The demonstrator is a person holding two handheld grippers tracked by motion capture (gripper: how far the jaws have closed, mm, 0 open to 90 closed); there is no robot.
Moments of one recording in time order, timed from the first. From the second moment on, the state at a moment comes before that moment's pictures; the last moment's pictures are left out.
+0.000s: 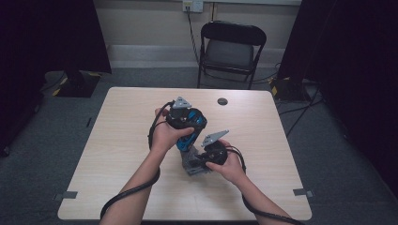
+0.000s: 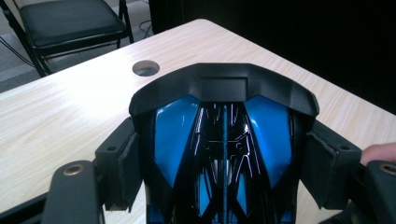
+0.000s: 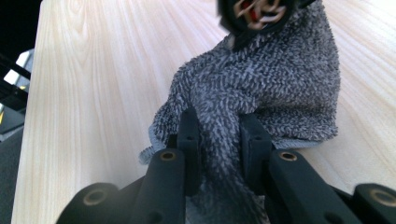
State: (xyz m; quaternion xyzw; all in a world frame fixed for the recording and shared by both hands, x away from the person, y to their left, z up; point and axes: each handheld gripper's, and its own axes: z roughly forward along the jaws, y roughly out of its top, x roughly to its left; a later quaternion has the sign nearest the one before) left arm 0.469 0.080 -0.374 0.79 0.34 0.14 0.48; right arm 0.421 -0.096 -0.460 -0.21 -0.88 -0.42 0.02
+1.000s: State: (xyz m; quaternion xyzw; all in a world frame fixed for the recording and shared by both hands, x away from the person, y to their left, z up) left arm 0.460 0.099 -0.384 0.80 0.34 0.14 0.47; right arm 0.453 -0.162 -0.425 -0.27 -0.87 -0.40 -0.04
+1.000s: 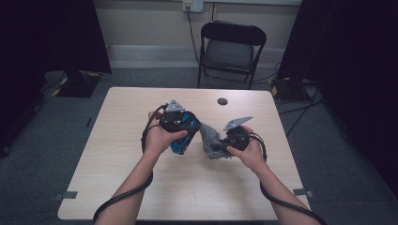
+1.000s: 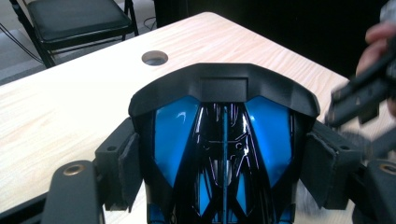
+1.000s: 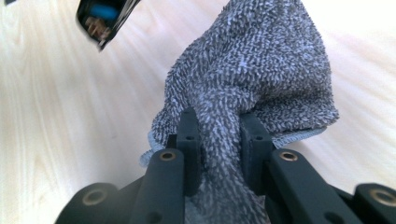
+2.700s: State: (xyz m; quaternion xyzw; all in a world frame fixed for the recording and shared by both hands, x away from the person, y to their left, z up) left arm 0.460 0.075 -0.394 0.81 0.33 0.12 0.47; right arm 0.453 -0.133 -0.426 -0.25 -0.88 -0.42 -0.02
